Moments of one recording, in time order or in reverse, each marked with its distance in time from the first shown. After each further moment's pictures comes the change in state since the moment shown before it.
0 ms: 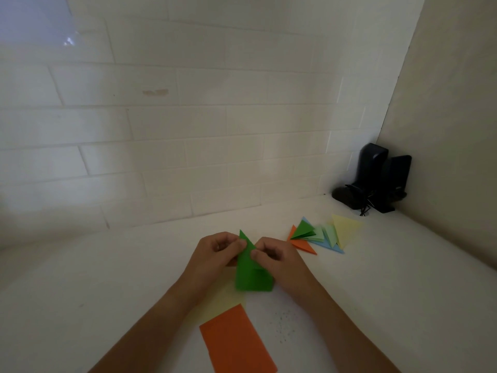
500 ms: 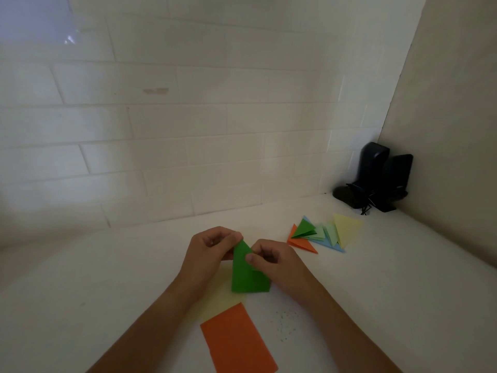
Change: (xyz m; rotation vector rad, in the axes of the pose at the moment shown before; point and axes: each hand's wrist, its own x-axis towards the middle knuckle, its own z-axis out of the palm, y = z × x) left_hand 0.004 -0.001 -0.003 -0.091 0.126 0.056; right_hand 0.001 0.002 0.003 -0.051 -0.062 0.007
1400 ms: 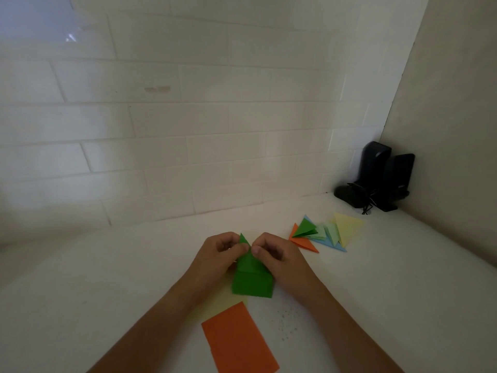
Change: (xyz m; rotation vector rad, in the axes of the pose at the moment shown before) left_hand -0.004 -0.001 0.003 0.146 -0.185 -0.061; right_hand 0.002 0.003 0.000 0.024 0.063 -0.074
